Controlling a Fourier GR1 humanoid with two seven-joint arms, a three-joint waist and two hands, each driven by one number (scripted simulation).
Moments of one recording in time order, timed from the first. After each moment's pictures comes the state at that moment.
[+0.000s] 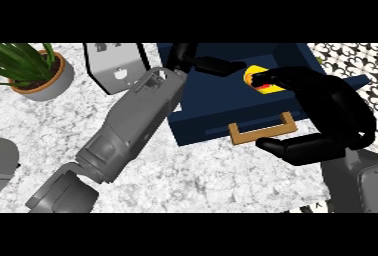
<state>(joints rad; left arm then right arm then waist) -1.26 0.00 -0.30 -0.37 0.45 0.24 -0.33 -0.42 -0.18 -0.01 -1.77 -0.25 0.38 0.09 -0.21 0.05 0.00</state>
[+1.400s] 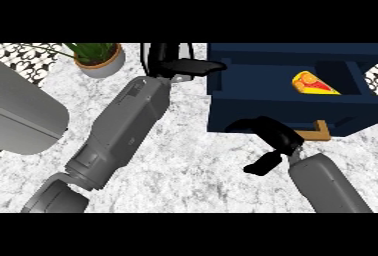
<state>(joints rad) -1.13 0.04 -0.21 -0.47 0.65 0.22 -0.55 -0.38 -0.33 0.35 -1.26 0.45 0.39 -0.08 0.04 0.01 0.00</state>
